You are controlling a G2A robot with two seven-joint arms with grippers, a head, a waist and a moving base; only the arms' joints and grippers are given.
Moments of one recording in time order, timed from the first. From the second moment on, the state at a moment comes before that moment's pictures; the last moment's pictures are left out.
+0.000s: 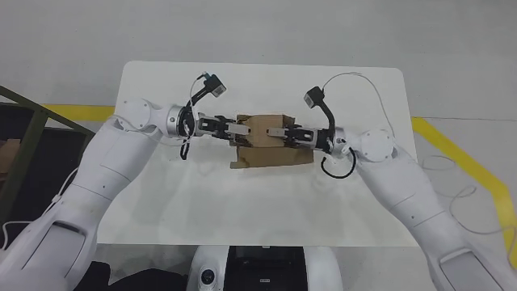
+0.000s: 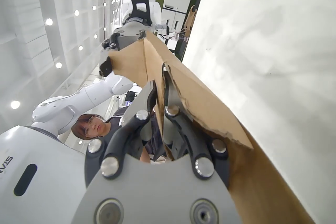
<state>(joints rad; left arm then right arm) 0.85 -0.97 -0.96 -1.26 -0.69 -0.44 -1.38 -0.90 -1.17 0.86 -1.23 0.41 -0.44 0.94</state>
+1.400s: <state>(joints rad) 0.87 -0.96 -1.00 -1.29 -0.63 -0.48 -1.34 -1.03 -1.14 1.00 -1.43 0.27 -0.34 0.86</state>
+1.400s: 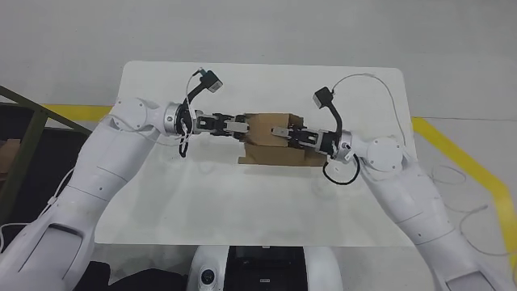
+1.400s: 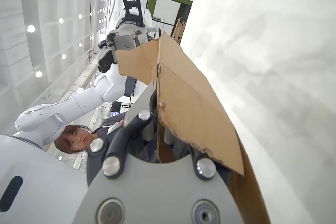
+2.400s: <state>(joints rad) 0.87 -0.96 -1.03 -1.25 -0.65 -0.48 -1.34 -1.08 -1.14 1.01 -1.53 0.28 -0.37 0.94</state>
